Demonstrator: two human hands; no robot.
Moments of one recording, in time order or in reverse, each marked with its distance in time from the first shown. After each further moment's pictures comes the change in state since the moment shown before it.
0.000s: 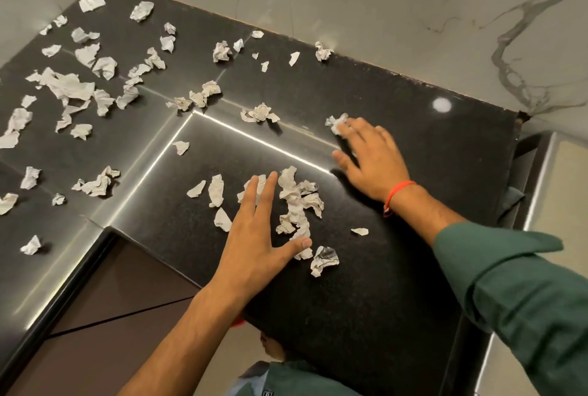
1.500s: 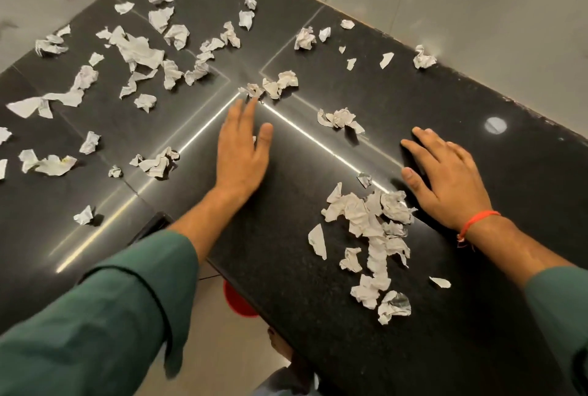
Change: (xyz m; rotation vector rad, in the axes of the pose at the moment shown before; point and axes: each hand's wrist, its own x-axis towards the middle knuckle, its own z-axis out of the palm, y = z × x) left_hand 0.139 -0.145 -0.087 0.091 0.443 -0.093; right_hand 0.041 -0.013 0.012 -0.064 -0.077 -0.102
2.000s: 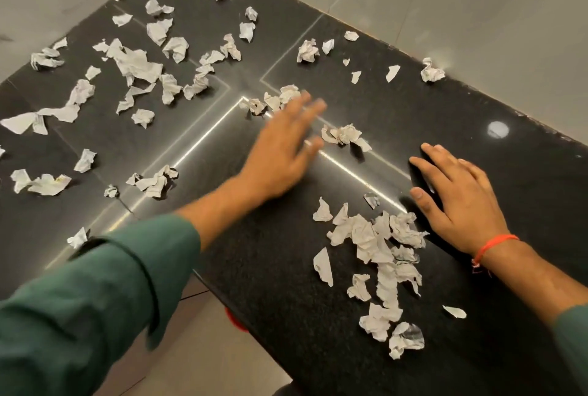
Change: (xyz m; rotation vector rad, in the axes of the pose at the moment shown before) left_hand 0.040 0.039 0.012 0.045 -0.167 0.467; right_hand 0.003 0.000 -0.001 -0.001 -0.013 0.013
